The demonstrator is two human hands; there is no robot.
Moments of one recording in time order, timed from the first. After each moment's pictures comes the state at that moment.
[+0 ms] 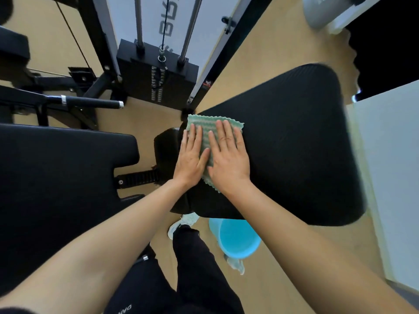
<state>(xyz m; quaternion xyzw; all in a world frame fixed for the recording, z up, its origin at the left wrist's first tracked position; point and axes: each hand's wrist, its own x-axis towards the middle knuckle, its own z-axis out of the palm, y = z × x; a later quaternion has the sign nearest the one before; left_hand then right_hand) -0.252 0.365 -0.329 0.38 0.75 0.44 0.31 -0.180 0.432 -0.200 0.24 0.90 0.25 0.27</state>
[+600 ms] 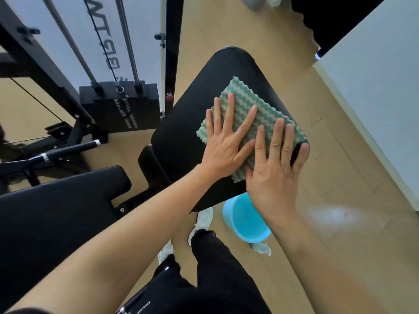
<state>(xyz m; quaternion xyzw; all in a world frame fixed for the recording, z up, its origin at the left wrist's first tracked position) -0.174 0.436 -0.169 0.66 0.65 0.36 0.10 -0.042 0.404 -0.094 0.54 0.82 0.20 0.01</state>
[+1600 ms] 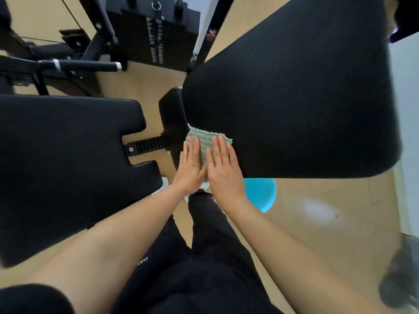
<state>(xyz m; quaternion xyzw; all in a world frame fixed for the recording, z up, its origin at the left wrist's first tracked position) -0.176 0.263 -0.378 0.38 0.75 0.31 0.44 -0.096 0.329 -0.247 0.24 0.92 0.15 0.28</state>
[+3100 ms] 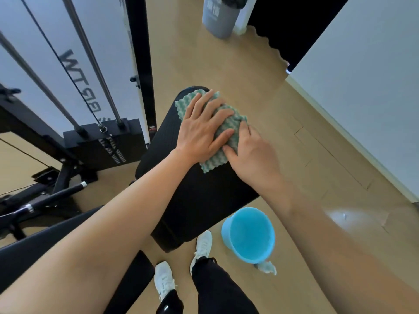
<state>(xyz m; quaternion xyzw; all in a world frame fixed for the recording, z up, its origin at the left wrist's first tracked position) -0.223 0.518 -0.118 0.74 0.56 0.37 -0.05 -0.069 0.489 -0.031 0.58 0.81 -0.03 0.00</state>
